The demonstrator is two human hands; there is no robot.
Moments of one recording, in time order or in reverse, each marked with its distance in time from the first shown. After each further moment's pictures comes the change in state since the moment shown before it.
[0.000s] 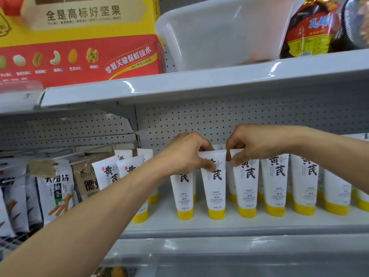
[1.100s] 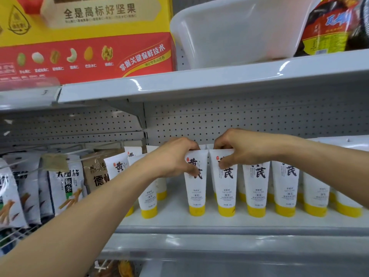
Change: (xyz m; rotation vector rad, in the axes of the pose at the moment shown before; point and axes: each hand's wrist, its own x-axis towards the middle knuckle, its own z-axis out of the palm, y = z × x) left_hand -0.025 -0.033 -0.012 0.031 -0.086 -0.056; right_hand 0.023 -0.024 0.021 0.015 0.079 -0.091
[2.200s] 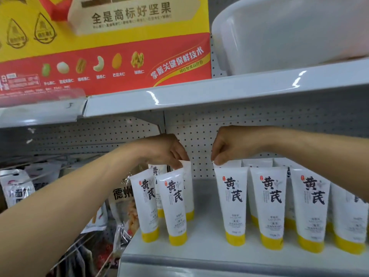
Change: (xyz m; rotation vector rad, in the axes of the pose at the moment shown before) left_hand 0.025 -0.108 -0.054 -0.076 -0.238 -0.108; right_hand 0.098 -0.034 -0.008 0.023 -0.081 -0.049
